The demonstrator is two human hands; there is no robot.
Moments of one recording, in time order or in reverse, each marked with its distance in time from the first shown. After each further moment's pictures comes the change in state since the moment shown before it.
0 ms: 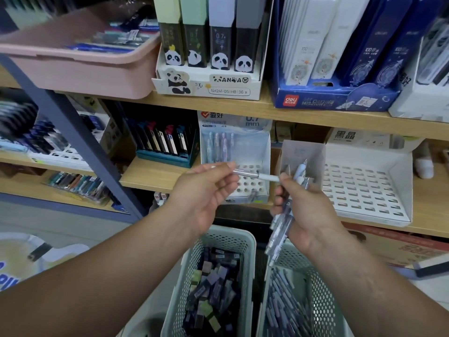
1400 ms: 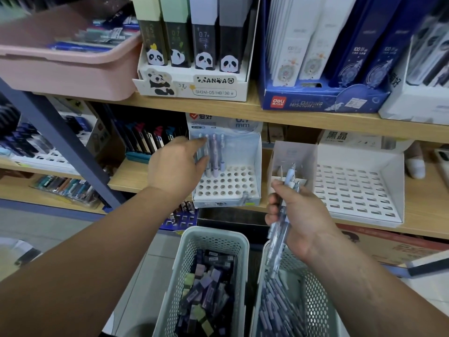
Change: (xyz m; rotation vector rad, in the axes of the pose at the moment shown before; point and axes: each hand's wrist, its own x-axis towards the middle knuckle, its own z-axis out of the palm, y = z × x) left_hand 0.067 0.018 -0.028 1.551 0.235 1.112; right_hand 0.007 -0.002 -0.015 -0.033 -0.012 0.068
